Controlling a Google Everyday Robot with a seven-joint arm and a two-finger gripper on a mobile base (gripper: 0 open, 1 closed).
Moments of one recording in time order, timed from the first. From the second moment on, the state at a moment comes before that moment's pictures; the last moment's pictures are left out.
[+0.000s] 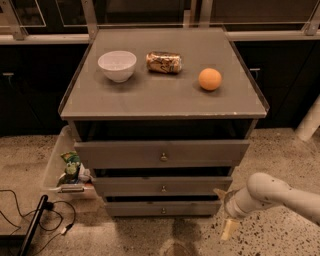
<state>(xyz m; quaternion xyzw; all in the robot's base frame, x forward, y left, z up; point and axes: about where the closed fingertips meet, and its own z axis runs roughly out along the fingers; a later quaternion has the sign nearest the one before) 0.474 -0.253 0.398 -0.65 0.73 0.13 0.18</state>
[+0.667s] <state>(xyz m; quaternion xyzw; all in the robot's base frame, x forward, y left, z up) 0.492 -0.225 0.312 -0.66 0.69 0.16 0.26</state>
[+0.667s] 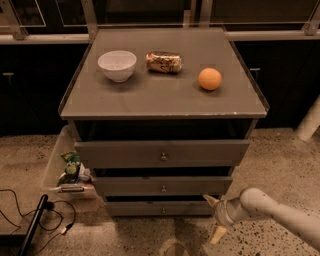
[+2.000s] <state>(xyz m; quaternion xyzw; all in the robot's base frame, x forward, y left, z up) 0.527 -0.205 0.231 -0.65 0.68 0.18 0.29</state>
